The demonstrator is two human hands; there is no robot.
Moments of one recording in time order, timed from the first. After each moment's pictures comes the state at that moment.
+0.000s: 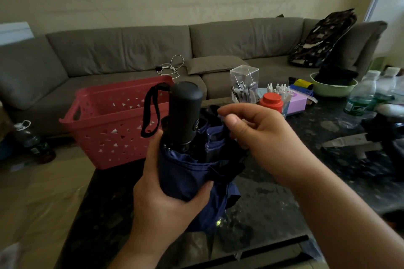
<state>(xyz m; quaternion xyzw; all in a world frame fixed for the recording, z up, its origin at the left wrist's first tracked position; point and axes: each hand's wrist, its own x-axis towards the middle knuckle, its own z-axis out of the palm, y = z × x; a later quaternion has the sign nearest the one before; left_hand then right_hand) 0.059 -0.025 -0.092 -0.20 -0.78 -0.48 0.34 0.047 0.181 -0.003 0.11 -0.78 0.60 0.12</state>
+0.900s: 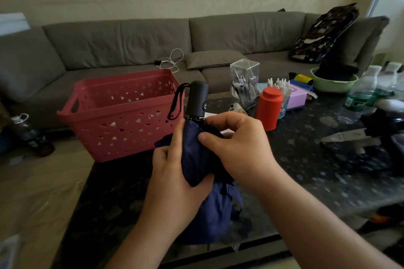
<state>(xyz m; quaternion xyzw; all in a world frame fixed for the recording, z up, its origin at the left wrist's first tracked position) 0.051 -0.017 -0.090 -0.13 -0.87 -0.45 0.14 0.039 0.140 -0.035 0.02 -0.77 0.62 0.16</state>
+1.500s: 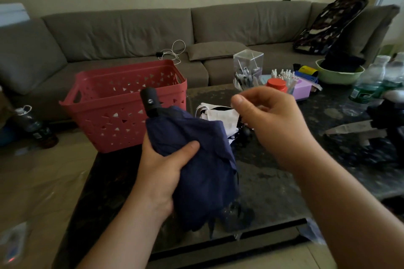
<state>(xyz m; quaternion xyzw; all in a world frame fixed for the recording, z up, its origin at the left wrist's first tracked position) 0.036 -0.018 -0.083 -0.02 -0.58 -0.81 0.06 0.036 0.180 -0.018 0.03 -0.79 0.57 0.22</state>
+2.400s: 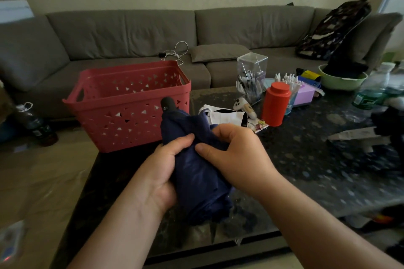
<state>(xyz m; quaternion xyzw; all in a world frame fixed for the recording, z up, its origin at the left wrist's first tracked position) 0.020 -0.028 -0.067 0.11 -0.48 -0.85 -0.20 0.036 0.133 -0.062 0.07 -0.87 0.47 0.14</state>
